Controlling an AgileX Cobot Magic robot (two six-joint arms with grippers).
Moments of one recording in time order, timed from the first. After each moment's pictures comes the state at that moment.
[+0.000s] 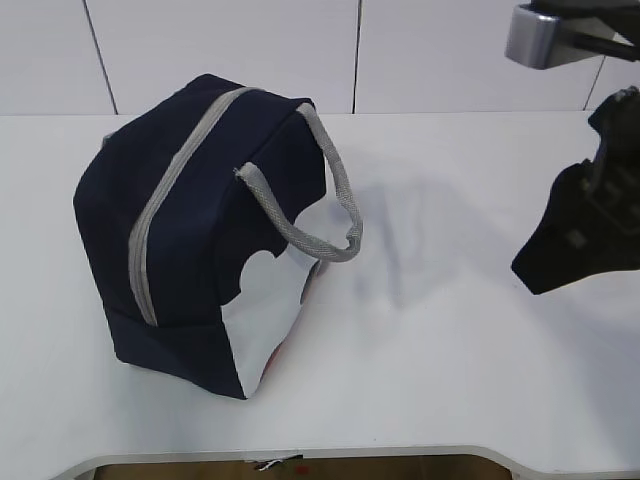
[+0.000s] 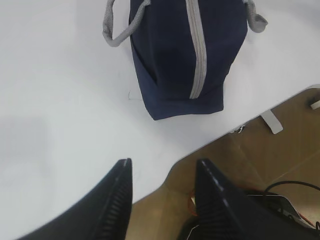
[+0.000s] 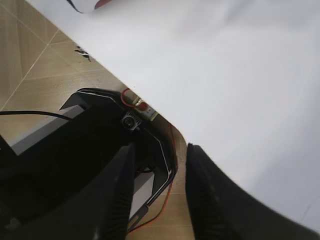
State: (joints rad) left arm -0.37 0.70 -1.08 -0.12 1.26 0.10; right arm 0.41 1.29 -1.17 0.25 1.23 -0.32
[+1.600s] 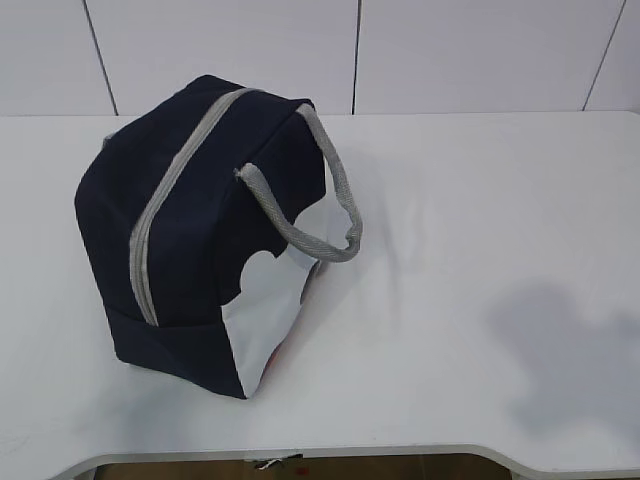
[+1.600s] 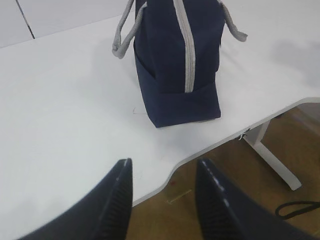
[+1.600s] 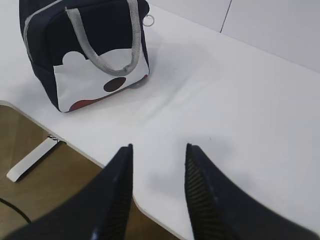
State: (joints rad) left arm -0.37 0.03 -0.78 -0.12 1.28 0.10; right arm 0.41 0.32 -0.87 0.06 1.10 -0.22
